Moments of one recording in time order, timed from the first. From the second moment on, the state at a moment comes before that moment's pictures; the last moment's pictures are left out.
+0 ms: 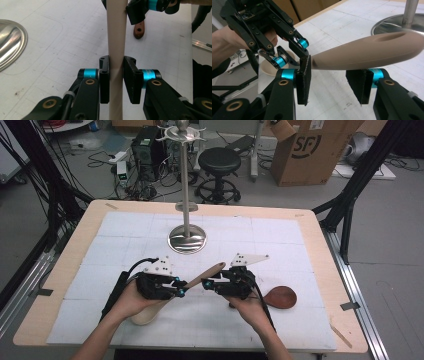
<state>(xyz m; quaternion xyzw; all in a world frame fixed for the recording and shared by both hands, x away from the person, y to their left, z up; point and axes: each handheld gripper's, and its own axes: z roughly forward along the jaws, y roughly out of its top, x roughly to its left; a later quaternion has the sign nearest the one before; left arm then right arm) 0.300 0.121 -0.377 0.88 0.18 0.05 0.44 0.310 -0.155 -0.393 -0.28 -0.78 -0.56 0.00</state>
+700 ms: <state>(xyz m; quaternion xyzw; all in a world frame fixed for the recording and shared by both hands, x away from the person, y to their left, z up) 0.302 0.135 -0.386 0.87 0.20 0.01 0.45 0.312 -0.148 -0.382 -0.28 -0.78 -0.56 0.01</state>
